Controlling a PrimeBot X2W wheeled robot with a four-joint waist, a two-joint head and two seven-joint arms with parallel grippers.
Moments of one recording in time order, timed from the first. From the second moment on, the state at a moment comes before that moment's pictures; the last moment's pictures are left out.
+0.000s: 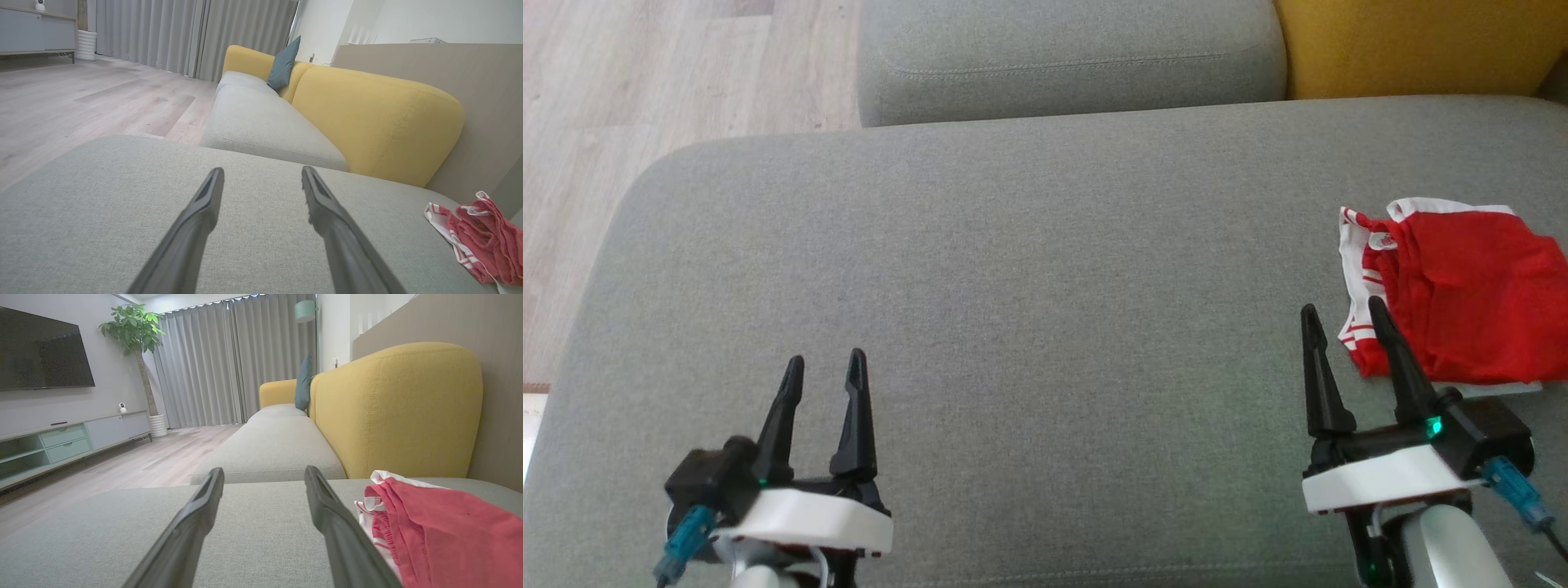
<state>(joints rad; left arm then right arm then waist) 0.06 0.04 -0.18 0.07 -0.31 0.03 -0.26 -0.03 -0.05 0.07 0.15 0.14 0.12 -0.25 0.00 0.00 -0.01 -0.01</state>
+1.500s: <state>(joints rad) 0.09 0.05 -0.13 0.17 -0.67 0.00 -0.18 0.01 -0.05 0.05 0.24 0.53 0.12 -0.18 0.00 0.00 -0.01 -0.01</state>
